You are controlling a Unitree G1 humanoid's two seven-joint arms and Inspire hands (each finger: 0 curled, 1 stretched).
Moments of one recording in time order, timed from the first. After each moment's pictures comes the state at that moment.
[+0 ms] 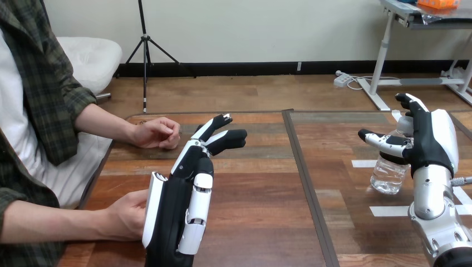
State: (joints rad) left arm 0.16 -0.05 -0.17 0.35 0.14 -1.07 0.05; right arm -0.55 -0.39 0.01 0.97 -0.24 -0.20 -0.34
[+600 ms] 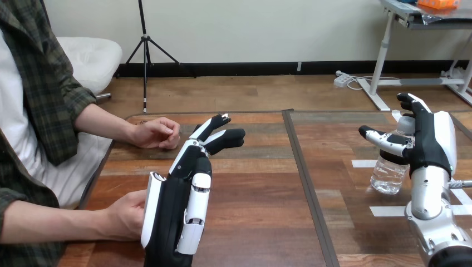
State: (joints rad) left arm 0.16 -0.05 -0.17 0.35 0.13 -1.08 0.05; right arm -0.58 -0.37 -0.01 1.04 -0.21 -0.26 -0.37
